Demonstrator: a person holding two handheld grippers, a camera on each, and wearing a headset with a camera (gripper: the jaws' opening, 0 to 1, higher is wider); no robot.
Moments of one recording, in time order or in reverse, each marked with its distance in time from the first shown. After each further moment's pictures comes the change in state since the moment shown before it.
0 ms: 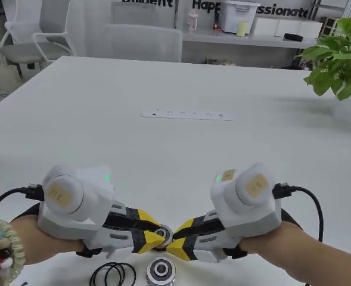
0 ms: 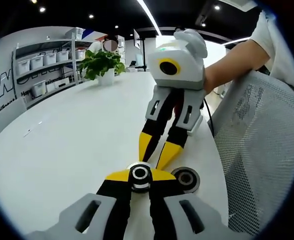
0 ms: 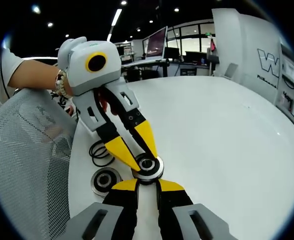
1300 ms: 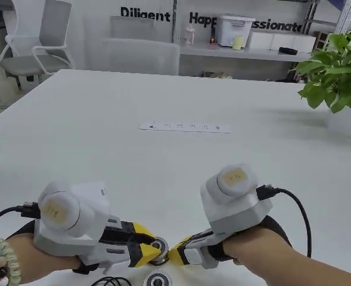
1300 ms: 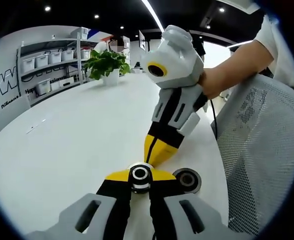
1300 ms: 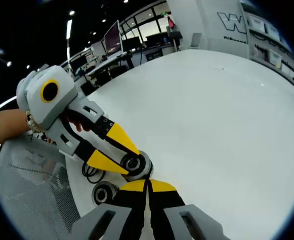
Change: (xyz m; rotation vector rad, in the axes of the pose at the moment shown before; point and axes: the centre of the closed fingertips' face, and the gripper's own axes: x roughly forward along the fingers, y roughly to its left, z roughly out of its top) left arm -0.001 0.004 -0.001 -0.029 -0.013 0.034; right arm 0.000 -0.012 -0.006 0.468 0.036 -0.067
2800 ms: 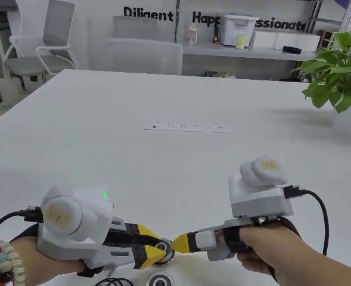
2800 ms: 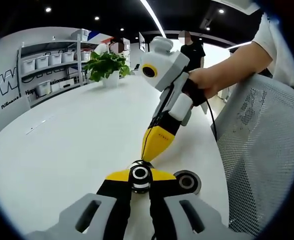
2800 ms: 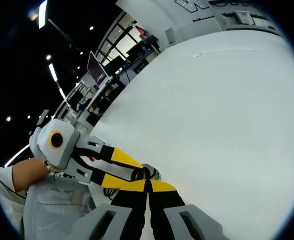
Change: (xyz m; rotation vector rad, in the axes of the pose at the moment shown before) left arm 0.002 -0.002 0.002 -0.001 -0.020 0.001; right arm -0.013 0.005 0.014 0.257 -0.088 0.123
